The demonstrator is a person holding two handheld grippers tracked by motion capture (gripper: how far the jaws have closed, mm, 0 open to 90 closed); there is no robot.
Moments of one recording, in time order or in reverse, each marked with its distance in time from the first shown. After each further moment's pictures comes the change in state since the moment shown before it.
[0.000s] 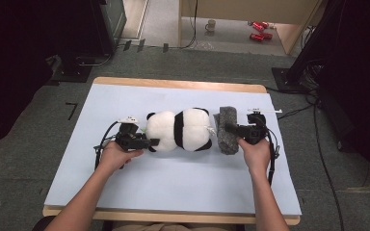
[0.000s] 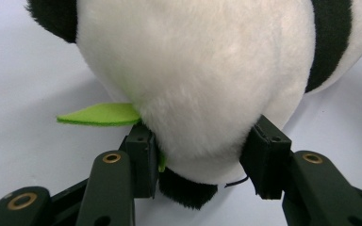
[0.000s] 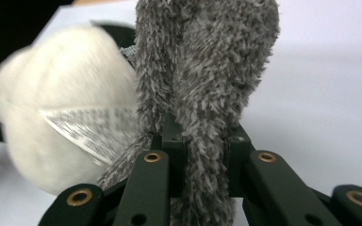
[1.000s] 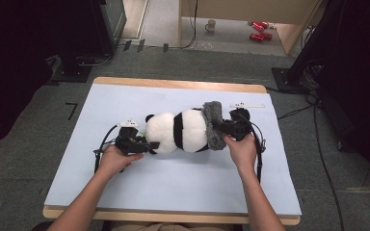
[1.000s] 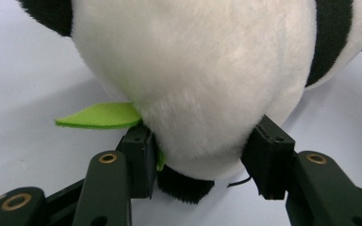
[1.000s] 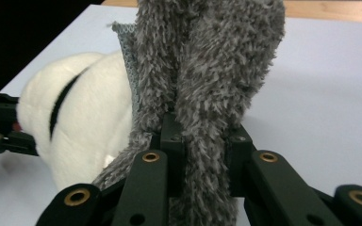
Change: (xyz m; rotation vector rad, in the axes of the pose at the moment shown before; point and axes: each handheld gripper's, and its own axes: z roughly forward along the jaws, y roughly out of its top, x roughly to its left) left arm -0.004 -0.010 0.000 -0.011 0.004 -0.002; right arm 0.043 0.007 0.026 -0.009 0.021 -0.152
